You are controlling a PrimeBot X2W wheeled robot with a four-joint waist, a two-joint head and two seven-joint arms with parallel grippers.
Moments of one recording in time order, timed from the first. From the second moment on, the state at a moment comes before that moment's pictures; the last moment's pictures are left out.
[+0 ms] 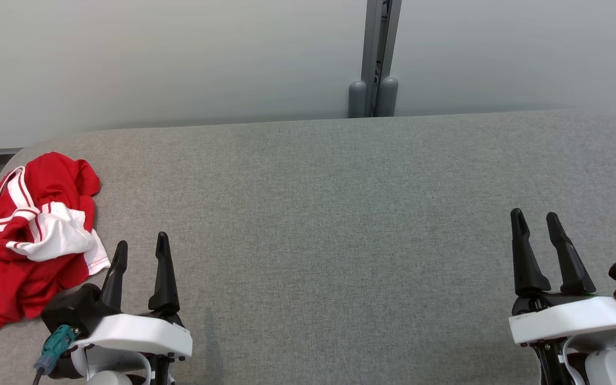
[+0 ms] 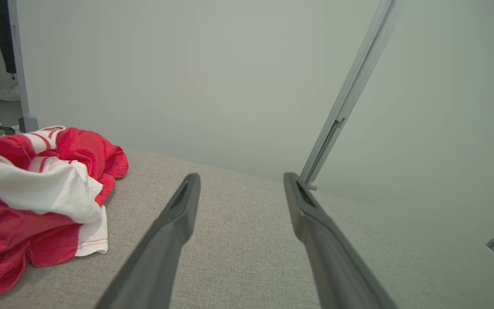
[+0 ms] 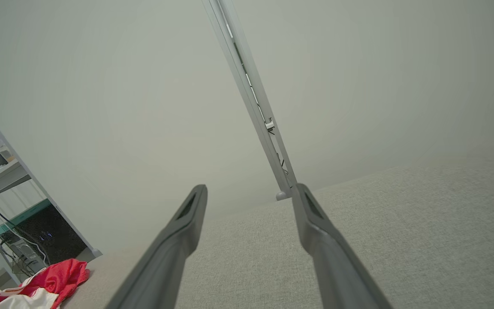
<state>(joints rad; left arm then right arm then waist) -0.07 0.04 -0.07 0.16 -0.42 0.08 -0.17 -0.10 -0.04 0.02 0.11 0.48 0.13 -0.17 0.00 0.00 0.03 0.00</state>
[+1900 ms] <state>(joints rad) -0.06 0.05 -0.12 0.16 -0.08 0.13 -0.26 -0.11 -0.05 0.04 0.10 0.13 0.13 -0.26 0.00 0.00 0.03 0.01</state>
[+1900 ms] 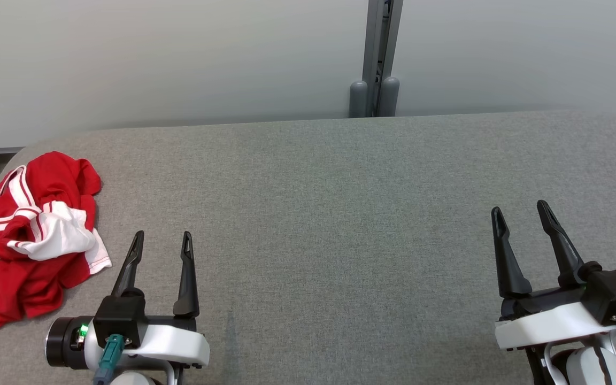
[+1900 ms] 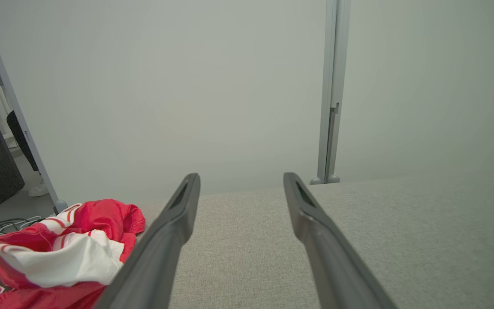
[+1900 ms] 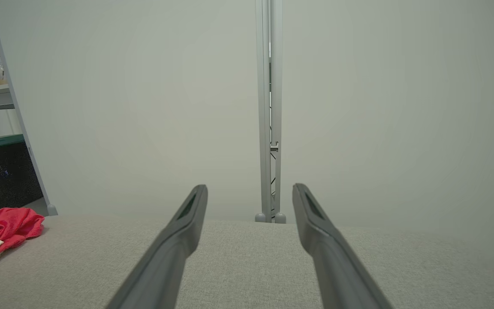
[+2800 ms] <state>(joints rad) -0.07 0.05 -0.11 0.17 -0.10 0.13 -0.26 -0.11 -0.05 0.04 0.10 0.14 0.13 -0.26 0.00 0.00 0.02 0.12</state>
